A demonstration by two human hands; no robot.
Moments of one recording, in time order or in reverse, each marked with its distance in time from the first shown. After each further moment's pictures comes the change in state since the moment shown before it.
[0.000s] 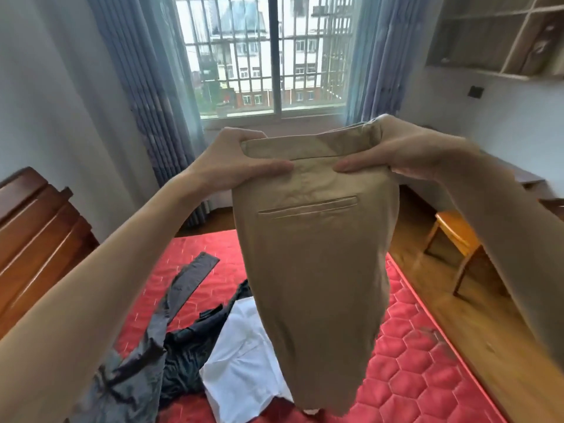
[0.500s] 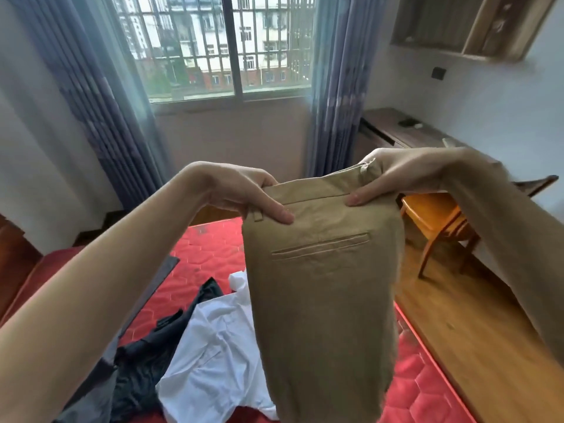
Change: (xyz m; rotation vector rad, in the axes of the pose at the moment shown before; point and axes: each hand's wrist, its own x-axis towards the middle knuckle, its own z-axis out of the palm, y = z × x) left_hand 0.119 -0.046 0.118 -0.174 -0.922 -0.484; right_hand -0.017 0.104 -0.104 -0.088 -0.242 0.372
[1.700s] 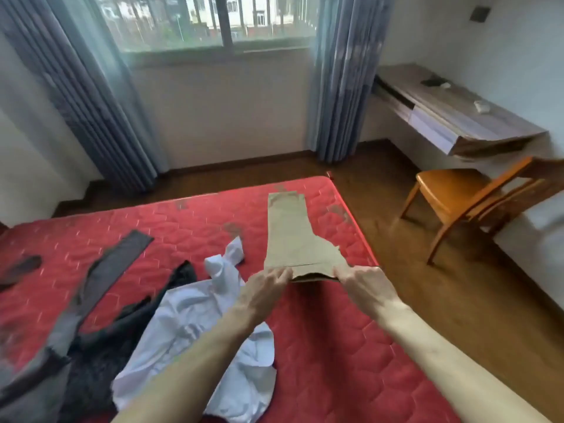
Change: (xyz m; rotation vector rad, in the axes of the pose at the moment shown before) left_hand 0.304 -0.236 0.134 0.987 0.619 -0.021; right_hand 0.154 0.352 0.092 -1.089 0.462 0.091
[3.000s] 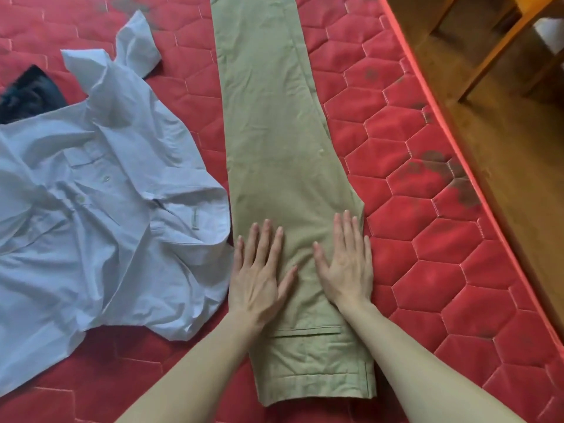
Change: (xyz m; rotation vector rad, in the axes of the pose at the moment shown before) left_hand -0.073 0.067 0.534 -0.184 -0.078 -0.233; right_hand -0.115 -0.118 0.546 0.433 -0.072 0.568
